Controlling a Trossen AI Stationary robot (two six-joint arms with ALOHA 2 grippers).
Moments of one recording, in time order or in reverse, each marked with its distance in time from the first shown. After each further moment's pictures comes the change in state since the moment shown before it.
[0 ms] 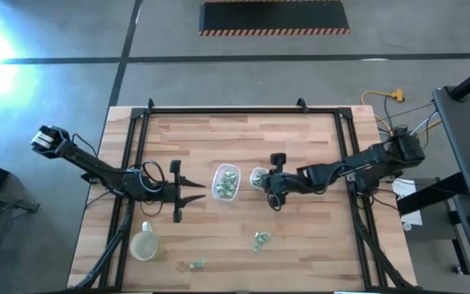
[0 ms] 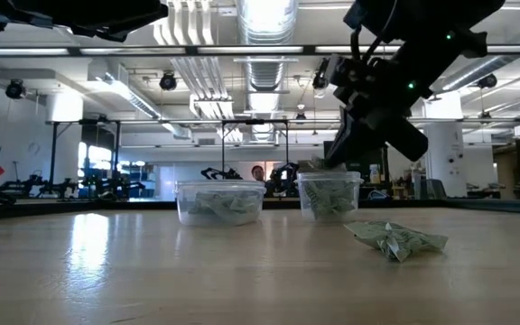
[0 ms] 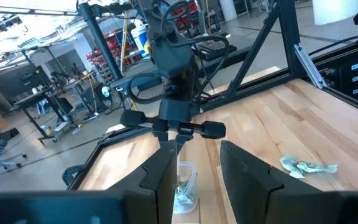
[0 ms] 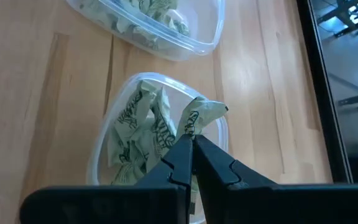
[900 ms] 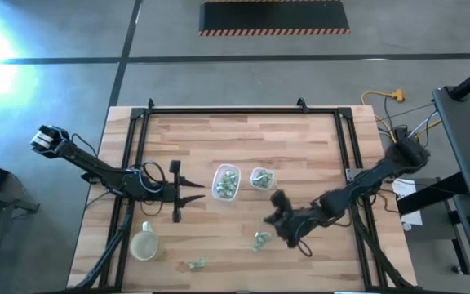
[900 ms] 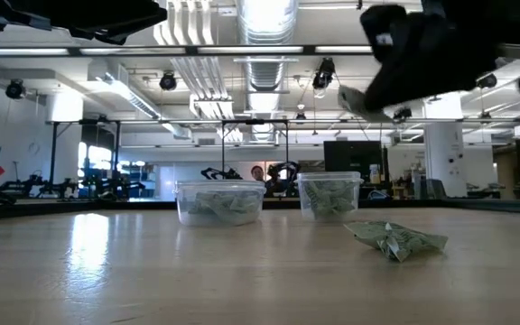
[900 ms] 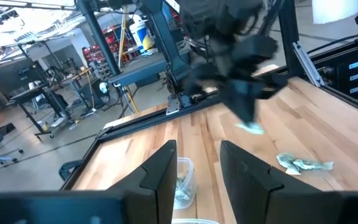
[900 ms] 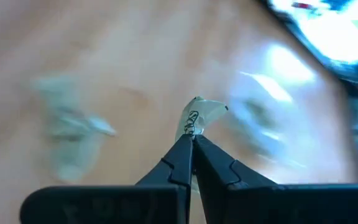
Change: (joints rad) left arm -0.004 -0.008 -0.003 -0.021 0.000 -0.025; right arm 0.391 -0.028 0.007 0.111 -0.034 -0.044
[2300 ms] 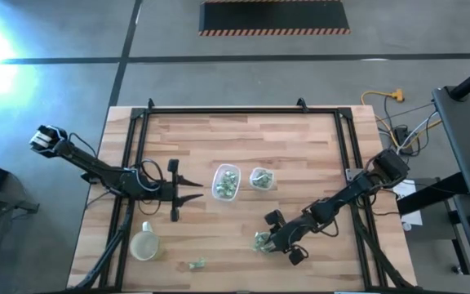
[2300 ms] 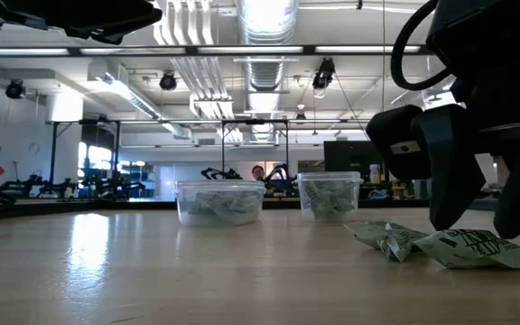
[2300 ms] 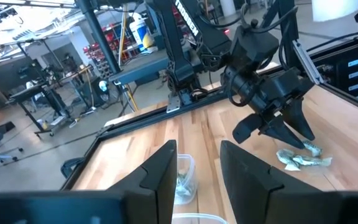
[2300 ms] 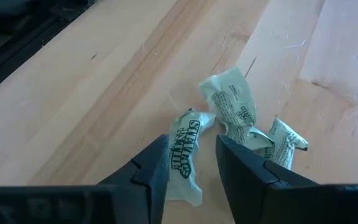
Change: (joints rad) left arm -0.001 -0.049 -0.002 -0.057 -0.001 -0.003; right arm 0.003 0.270 -0.094 0.394 -0.460 0.283
